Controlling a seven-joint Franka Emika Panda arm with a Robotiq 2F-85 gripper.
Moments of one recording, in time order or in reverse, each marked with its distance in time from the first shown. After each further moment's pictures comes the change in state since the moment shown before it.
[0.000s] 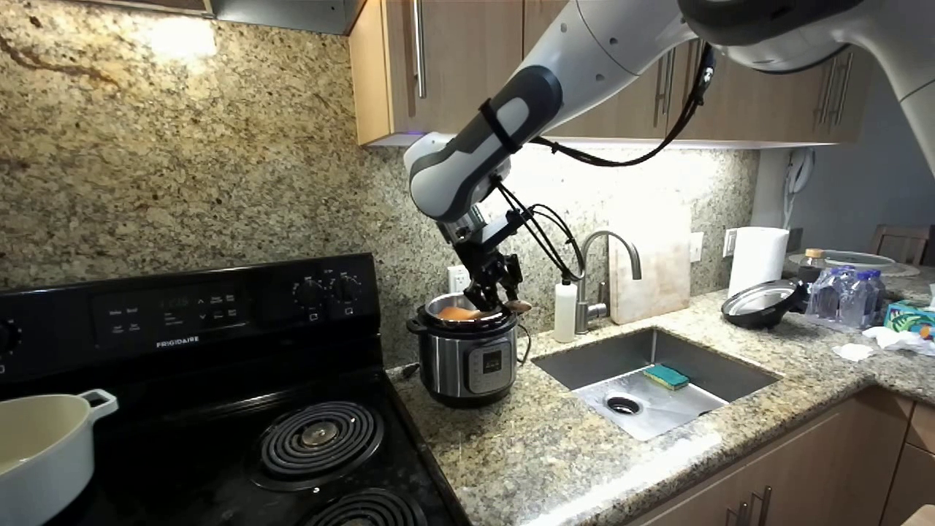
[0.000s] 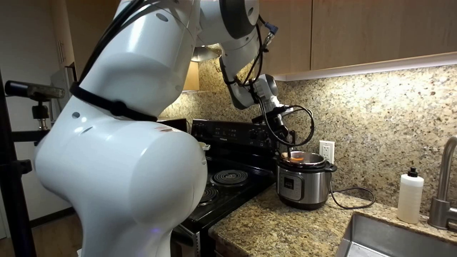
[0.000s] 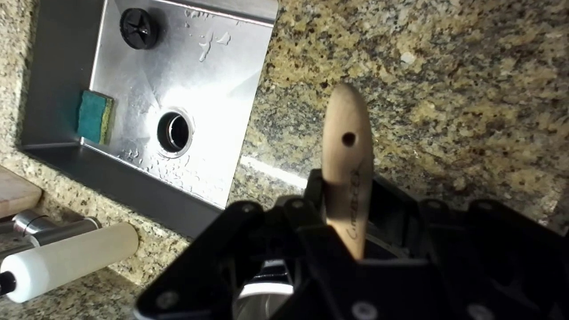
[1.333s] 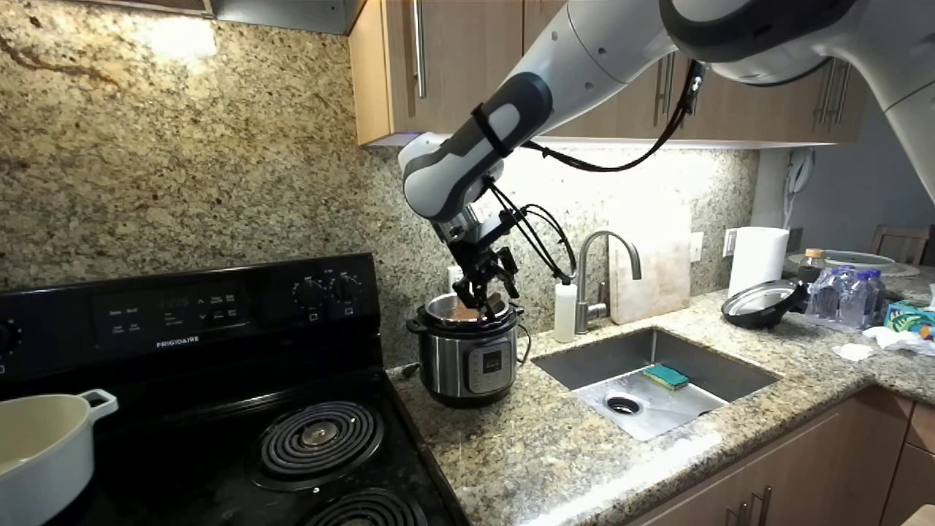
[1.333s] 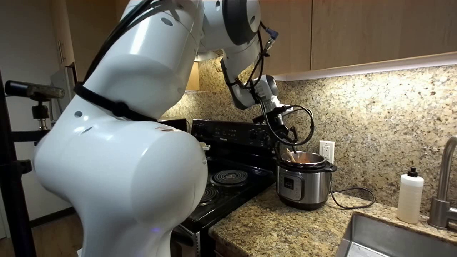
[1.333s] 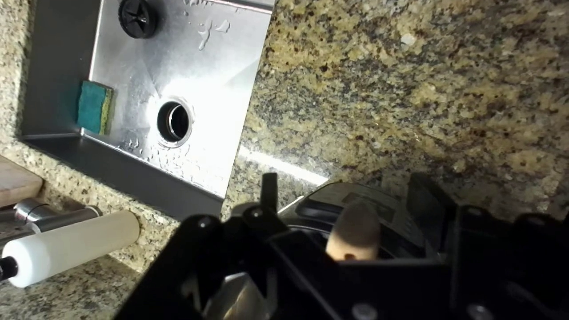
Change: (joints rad) arm 0.009 0.041 -0.005 0.065 0.000 -0.009 0.000
